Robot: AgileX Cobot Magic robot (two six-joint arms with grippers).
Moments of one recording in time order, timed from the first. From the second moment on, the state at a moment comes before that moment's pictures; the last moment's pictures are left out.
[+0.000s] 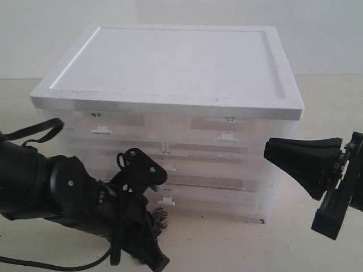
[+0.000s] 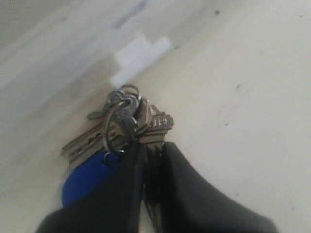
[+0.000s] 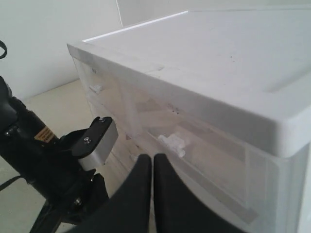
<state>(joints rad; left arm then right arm) -0.76 1.80 -0.69 -0.73 0.11 0.78 0.03 1.19 -0.18 -1.08 -1.13 0.72</state>
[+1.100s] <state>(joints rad) -0.96 1.86 -0.74 -0.73 -0.10 0.81 0.03 1.19 -0.18 -1.08 -1.13 0.72</state>
